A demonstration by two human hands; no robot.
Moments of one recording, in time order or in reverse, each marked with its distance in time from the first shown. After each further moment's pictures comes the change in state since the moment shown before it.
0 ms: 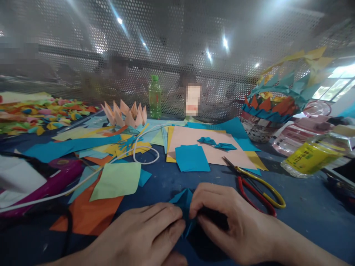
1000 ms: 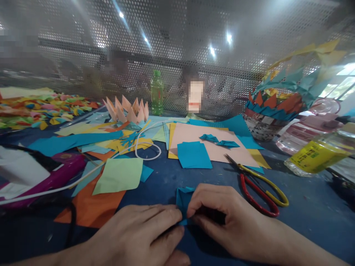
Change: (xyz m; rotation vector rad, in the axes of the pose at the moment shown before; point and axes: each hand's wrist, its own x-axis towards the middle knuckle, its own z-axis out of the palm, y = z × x) left_hand -0.004 0.003 0.002 0.043 0.085 0.044; right_hand -0.001 -0.002 0.009 0.079 0.001 0.102
